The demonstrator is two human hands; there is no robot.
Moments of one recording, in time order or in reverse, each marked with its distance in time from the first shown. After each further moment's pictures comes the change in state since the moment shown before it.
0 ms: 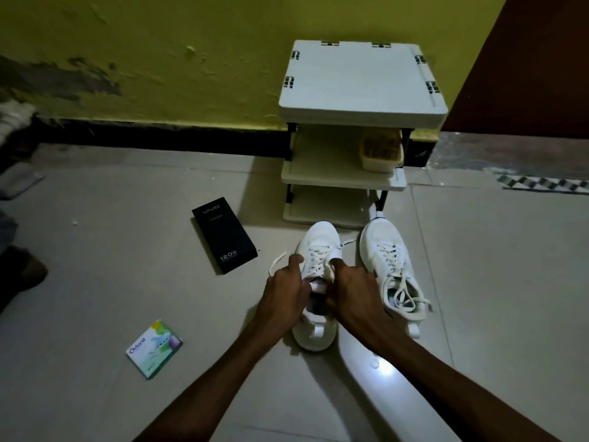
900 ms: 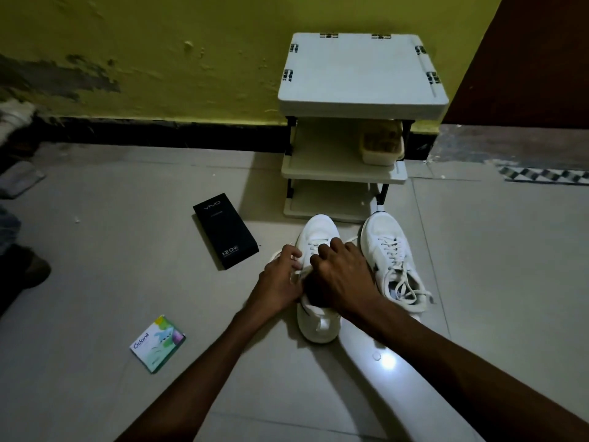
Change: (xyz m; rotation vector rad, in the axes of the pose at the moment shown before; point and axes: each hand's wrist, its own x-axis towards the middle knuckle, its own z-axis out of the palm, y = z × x) left_hand 0.012 -0.026 -0.005 -0.199 -0.066 -0.001; right_hand 0.011 -0.022 -0.010 -0.484 0.163 -0.369
